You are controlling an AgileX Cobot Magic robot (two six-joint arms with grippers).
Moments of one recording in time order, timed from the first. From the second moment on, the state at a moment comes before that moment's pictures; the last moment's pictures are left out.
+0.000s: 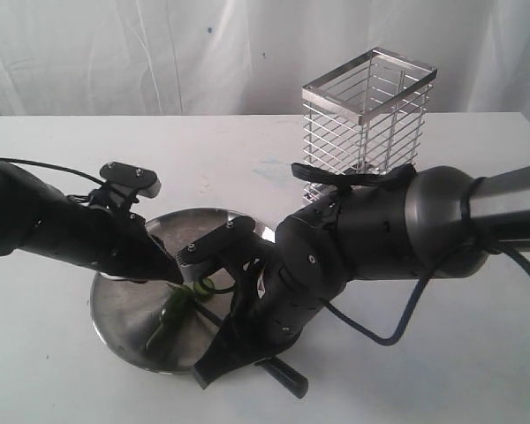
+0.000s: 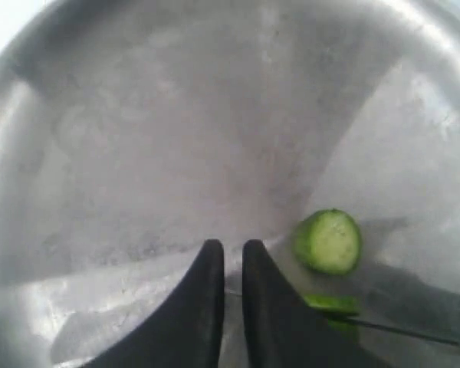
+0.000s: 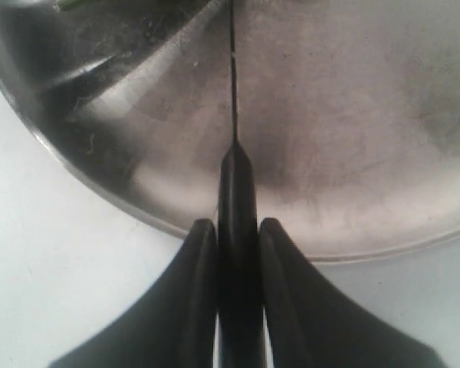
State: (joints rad) left arm -0.29 1.75 -0.85 -1.21 0.27 1.25; right arm 0.85 1.81 -1.01 0.14 0.46 -0.08
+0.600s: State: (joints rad) left arm -0.28 1.79 -0.84 -1.19 0.31 1.25; right arm 0.85 1.81 -1.01 0.13 0.50 -0.08
